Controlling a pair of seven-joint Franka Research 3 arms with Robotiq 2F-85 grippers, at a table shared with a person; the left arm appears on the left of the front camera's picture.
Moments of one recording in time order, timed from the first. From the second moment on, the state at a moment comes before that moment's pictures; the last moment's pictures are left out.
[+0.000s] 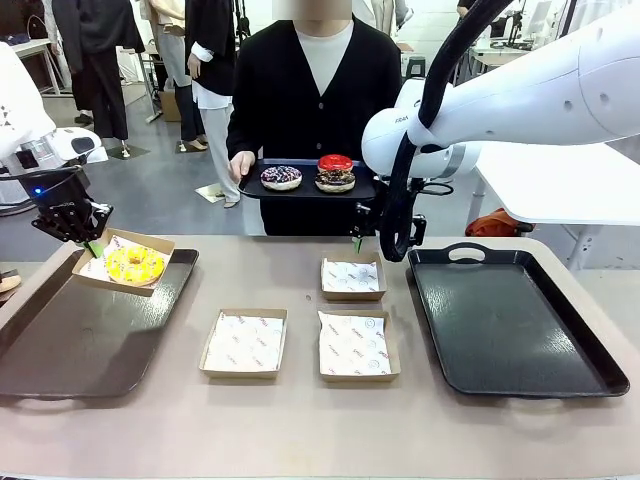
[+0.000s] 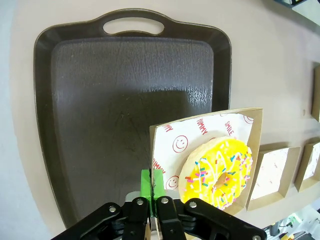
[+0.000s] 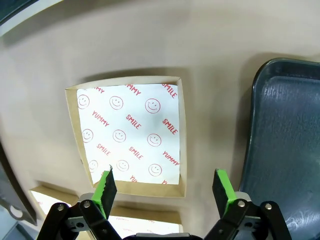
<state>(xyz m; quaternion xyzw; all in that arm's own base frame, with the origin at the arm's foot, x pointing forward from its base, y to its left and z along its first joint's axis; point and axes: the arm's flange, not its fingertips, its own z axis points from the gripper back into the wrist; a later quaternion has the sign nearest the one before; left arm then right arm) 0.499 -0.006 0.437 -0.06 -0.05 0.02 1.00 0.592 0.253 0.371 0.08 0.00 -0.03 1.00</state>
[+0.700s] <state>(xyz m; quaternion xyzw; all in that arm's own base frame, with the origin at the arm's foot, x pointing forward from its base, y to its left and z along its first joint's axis) 0.500 -0.008 0.433 -0.05 -0.05 0.01 1.00 0.590 0.265 0.361 0.06 -0.01 -0.06 1.00</state>
